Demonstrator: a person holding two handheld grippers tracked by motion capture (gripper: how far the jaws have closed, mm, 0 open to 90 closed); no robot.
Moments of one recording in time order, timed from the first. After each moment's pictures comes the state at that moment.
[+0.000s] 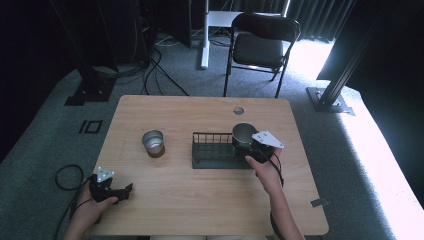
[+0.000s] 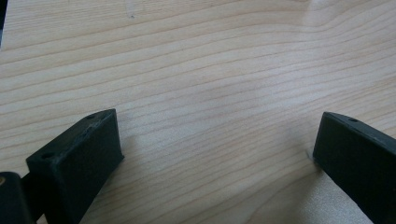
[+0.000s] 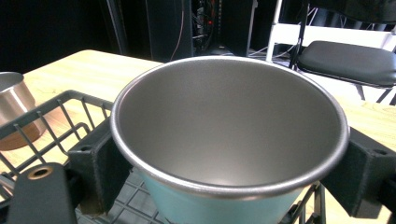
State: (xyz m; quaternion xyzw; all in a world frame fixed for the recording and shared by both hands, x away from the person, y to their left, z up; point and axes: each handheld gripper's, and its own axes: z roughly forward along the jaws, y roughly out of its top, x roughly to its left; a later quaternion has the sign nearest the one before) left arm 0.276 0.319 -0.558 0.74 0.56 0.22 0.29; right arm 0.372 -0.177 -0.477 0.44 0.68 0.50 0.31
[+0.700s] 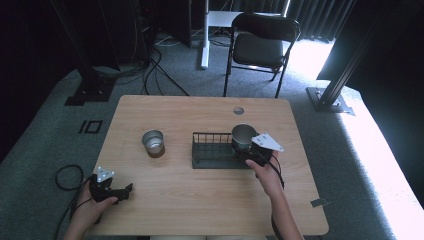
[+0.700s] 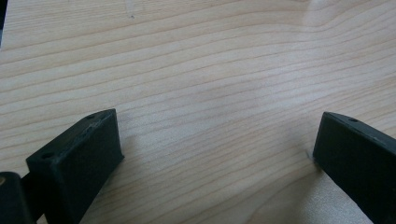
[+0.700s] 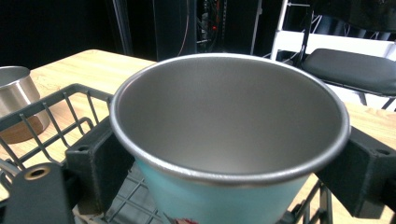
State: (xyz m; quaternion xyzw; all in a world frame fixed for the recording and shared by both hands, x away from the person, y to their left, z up) left arm 0.276 0.319 -0.558 0.74 0.56 0.22 0.30; right arm 0.367 -0.177 -0.483 0.42 0.69 0.50 0.31
